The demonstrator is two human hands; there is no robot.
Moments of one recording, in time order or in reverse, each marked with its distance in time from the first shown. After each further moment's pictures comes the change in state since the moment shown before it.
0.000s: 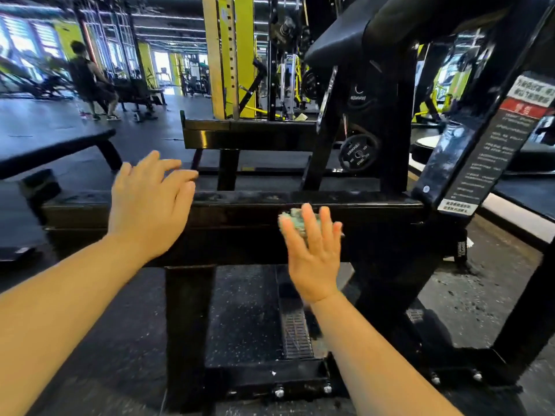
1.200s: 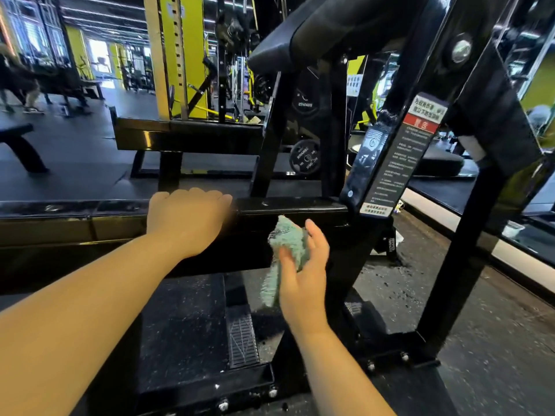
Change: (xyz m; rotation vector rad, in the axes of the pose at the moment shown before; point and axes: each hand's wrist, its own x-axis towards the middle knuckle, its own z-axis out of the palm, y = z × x) left_hand 0.027 0.124 0.027 0.079 -0.262 0.083; right_hand 0.018 0.016 -0.098 0.780 -0.165 0.731
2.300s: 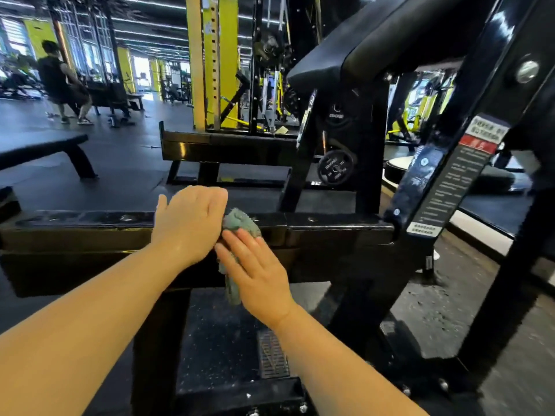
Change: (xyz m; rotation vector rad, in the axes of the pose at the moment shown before) left_hand -0.013 -0.072 -0.008 -0.202 0.051 -0.141; right_hand 0.013 0.026 0.118 -0.593 -0.173 -0.954
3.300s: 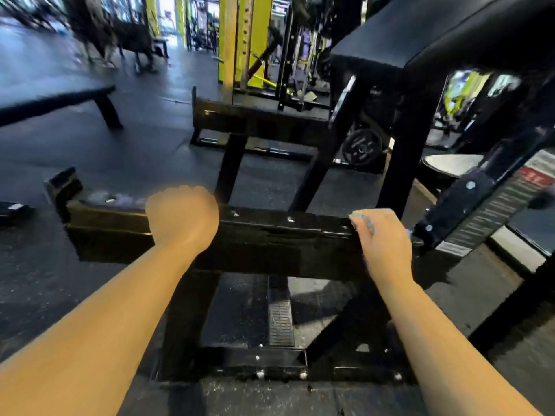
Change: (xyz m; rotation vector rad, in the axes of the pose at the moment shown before) left_hand -0.006 -0.040 -0.012 0.169 0.047 -0.301; right_hand 0.064 0.081 -0.125 -0.012 -0.421 0.793
